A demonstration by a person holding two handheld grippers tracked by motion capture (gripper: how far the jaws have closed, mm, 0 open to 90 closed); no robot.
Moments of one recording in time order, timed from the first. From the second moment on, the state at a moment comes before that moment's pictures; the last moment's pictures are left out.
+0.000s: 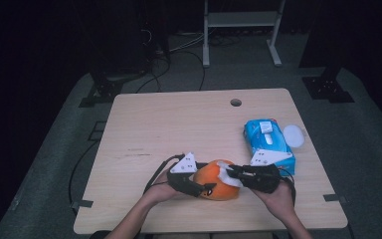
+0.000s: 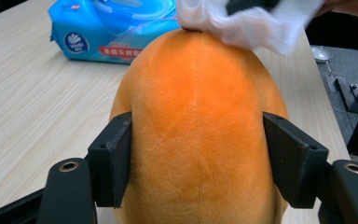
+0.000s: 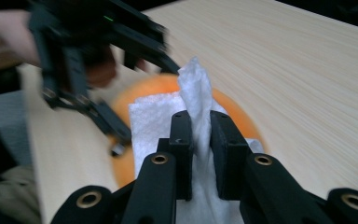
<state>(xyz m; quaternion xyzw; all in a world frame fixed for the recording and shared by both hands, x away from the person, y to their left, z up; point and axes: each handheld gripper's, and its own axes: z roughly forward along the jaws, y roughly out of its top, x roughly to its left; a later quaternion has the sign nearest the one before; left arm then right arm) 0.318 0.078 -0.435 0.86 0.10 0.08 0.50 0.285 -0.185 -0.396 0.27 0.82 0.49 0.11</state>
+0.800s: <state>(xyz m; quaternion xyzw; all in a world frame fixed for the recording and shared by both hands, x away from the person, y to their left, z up) 0.324 0.081 -0.434 0.85 0.13 0.05 0.52 0.295 -0.203 -0.404 0.29 0.83 0.47 0.12</state>
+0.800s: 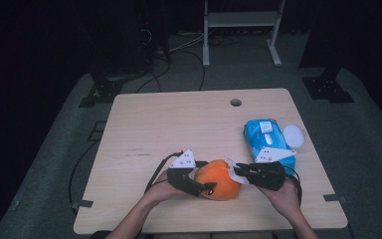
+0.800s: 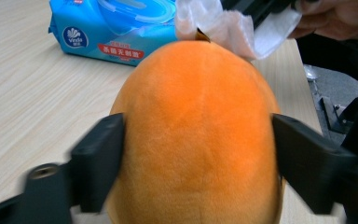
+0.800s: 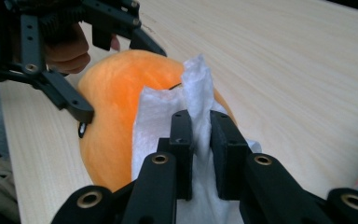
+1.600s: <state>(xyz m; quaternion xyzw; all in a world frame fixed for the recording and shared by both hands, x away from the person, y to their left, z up) 0.302 0.056 -0.426 0.85 0.07 0.10 0.52 0.275 -0.174 -0.384 0.23 0.83 0.49 0.15</state>
